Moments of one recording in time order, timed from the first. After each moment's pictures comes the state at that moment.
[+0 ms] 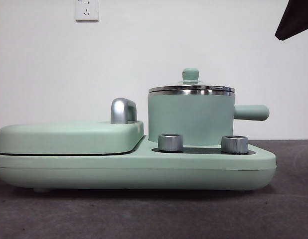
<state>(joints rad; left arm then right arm) -0.43 0.55 0.79 -0.70 0.00 -0.26 0.50 0.80 0.83 -0.63 -0.05 0.07</state>
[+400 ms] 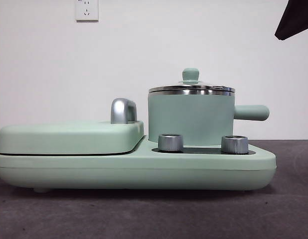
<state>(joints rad) -0.35 0.47 0.70 -0.59 0.00 -0.18 0.50 0.80 0.83 -0.62 -0.05 0.07</state>
